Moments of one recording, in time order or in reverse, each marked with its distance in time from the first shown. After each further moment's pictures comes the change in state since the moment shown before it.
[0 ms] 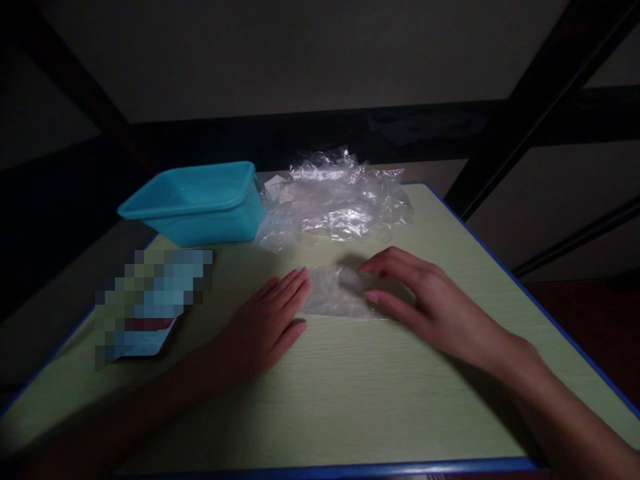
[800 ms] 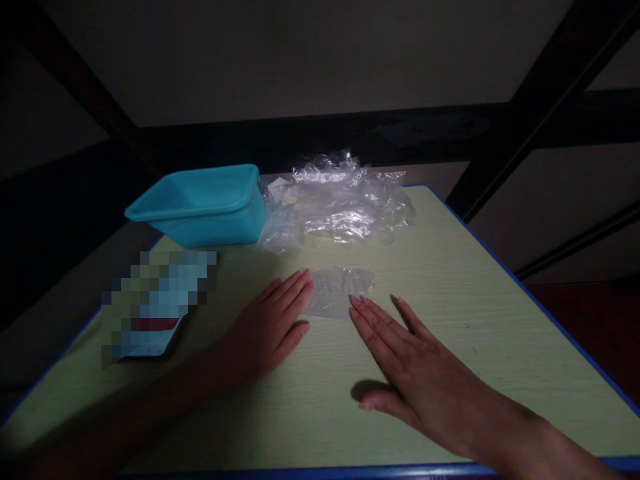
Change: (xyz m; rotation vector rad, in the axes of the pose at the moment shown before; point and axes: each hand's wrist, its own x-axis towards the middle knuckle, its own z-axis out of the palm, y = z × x) left_hand 0.000 0.001 -0.001 -0.009 -0.008 -0.013; right_hand -0.051 -0.002 0.043 -0.395 -0.223 -0.290
